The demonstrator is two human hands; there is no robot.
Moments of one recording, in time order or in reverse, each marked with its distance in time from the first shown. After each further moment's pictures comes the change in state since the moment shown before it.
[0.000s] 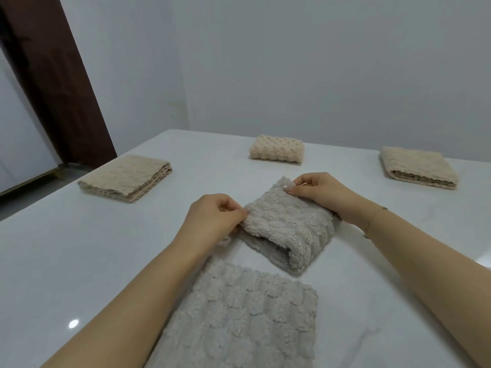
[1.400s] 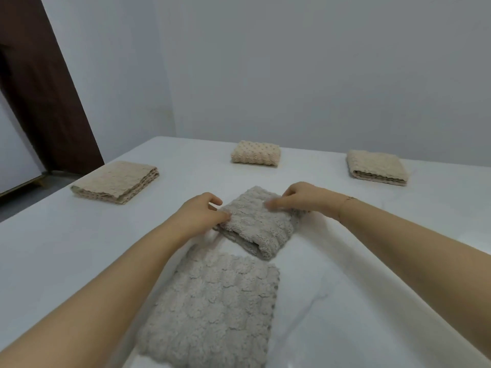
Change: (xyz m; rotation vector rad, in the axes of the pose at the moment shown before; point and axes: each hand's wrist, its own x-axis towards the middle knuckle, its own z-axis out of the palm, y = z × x) left_hand -0.005 0.016 -0.004 0.255 -0.231 -0.044; right_hand -0.039 -0.019 -0.014 -0.521 -0.071 0.184
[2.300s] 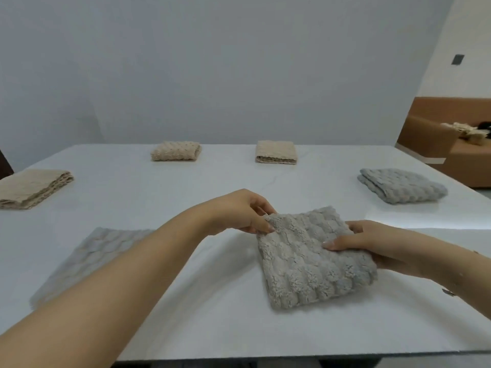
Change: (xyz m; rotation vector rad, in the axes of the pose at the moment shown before) left_hand -0.099 0.158 0.141 -0.055 -0.622 0.324; right_hand -0.278 0.170 -0.044 0.734 -0.035 0.295
